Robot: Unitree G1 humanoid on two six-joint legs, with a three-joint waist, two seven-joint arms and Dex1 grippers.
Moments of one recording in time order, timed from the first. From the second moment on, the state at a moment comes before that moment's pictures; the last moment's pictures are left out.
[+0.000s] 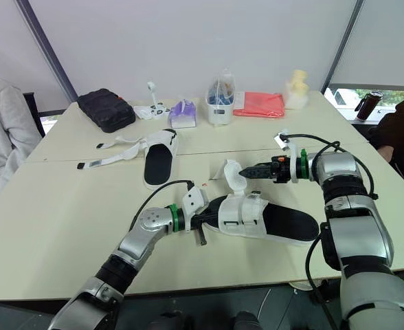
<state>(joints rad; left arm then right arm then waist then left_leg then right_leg) -0.49 0.12 -0.33 0.35 -0.06 0.03 -0.85 -1.07 -0.61 0.08 0.97 0.20 0.70 1.42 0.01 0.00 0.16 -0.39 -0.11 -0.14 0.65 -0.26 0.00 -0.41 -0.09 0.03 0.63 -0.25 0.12</state>
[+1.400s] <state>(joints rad) -0.47 0.12 -0.33 0.33 -0.06 0.04 -0.81 -1.31 -0.41 -0.13 1.22 0.22 0.73 1.34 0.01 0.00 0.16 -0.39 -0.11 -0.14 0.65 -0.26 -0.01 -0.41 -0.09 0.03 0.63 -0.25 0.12</state>
